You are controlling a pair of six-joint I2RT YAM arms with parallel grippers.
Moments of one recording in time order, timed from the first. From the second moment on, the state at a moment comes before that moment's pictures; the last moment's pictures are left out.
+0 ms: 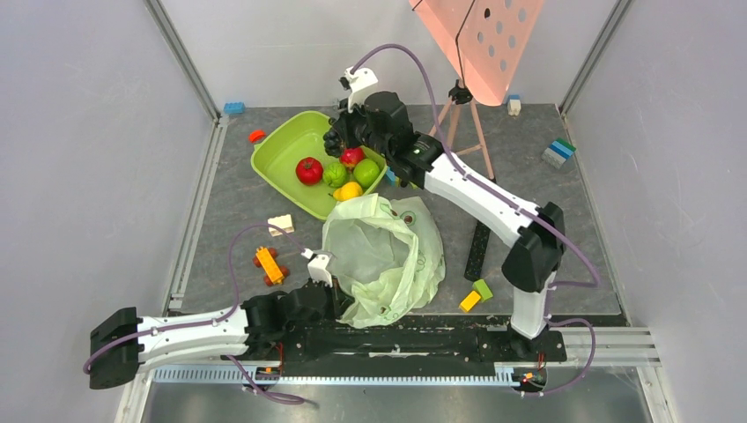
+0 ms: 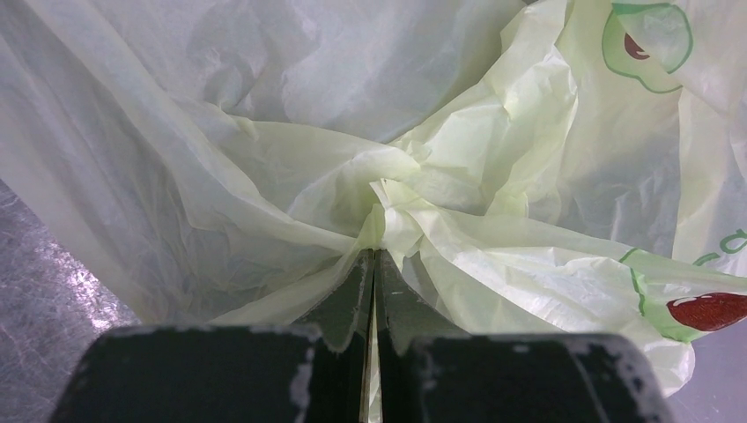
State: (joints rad) left arm -1.21 0.65 0.09 -0.06 -0.36 -0.86; right arm 0.82 1.86 1.86 -0.17 0.11 0.16
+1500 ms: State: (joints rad) left arm -1.21 0.64 0.09 -0.08 -0.37 -0.86; right arm 0.71 2.41 2.07 0.14 0.11 0.10
